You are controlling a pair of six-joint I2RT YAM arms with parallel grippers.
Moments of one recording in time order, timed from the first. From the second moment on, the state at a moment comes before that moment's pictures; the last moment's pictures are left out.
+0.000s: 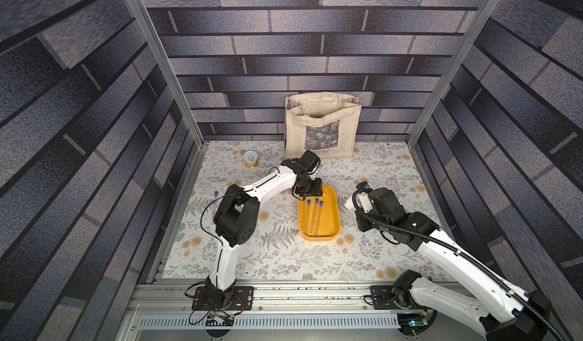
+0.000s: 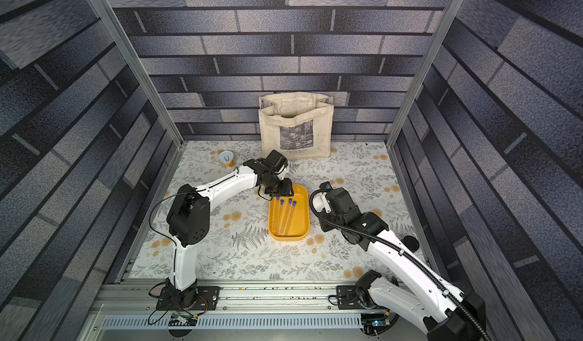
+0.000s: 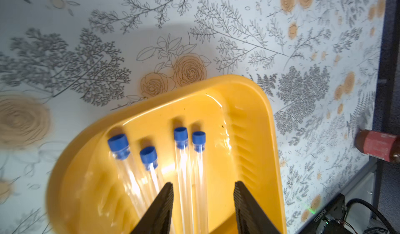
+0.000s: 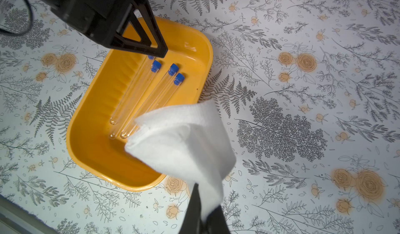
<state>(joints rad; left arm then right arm) -0.63 1.98 1.67 -0.77 0.29 -0.46 0.64 0.96 0.82 -0.71 0.08 0.18</state>
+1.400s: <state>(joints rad) 0.25 1.80 1.36 -0.78 -0.01 -0.08 0.73 0.98 0.59 -0.28 -0.39 0.35</state>
